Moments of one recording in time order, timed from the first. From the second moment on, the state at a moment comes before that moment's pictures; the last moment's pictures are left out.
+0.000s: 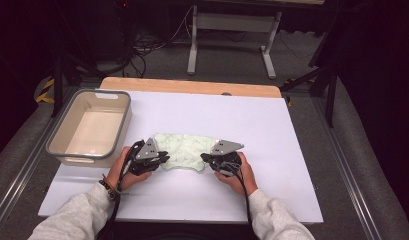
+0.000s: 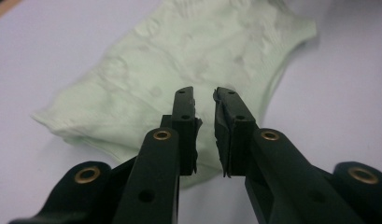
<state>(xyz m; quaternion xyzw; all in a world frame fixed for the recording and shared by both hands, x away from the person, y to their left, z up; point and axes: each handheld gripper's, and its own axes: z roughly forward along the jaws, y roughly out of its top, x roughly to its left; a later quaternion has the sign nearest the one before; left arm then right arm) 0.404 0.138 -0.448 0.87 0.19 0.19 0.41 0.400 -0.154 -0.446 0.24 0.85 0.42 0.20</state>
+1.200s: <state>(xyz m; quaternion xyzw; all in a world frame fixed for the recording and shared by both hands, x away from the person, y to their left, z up) 0.455 0.138 -0.468 0.84 0.30 0.22 0.39 0.467 -0.112 -0.461 0.30 0.86 0.36 0.21</state>
